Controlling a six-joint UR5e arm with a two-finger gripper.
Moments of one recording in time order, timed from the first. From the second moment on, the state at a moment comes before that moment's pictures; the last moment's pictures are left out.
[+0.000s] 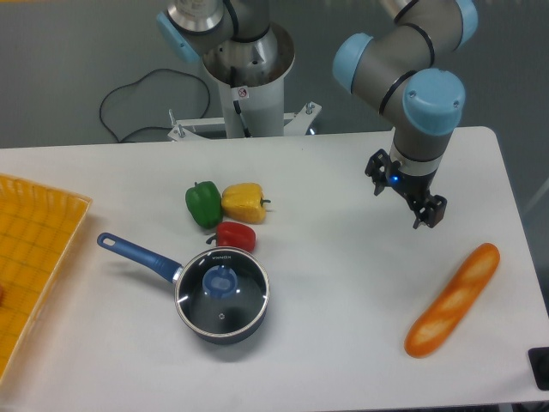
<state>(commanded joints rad) 2.75 -1.89 -1.64 -1.16 1.58 1.54</state>
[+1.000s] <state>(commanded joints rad) 2.74 -1.77 -1.77 -1.17 1.59 1.41</state>
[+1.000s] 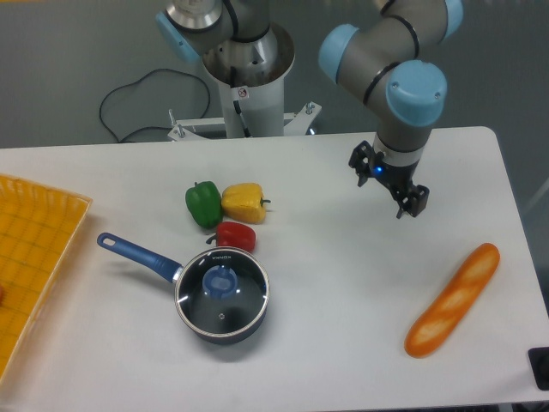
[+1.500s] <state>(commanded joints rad) 2.65 -1.73 -1.79 -1.20 1.59 1.27</state>
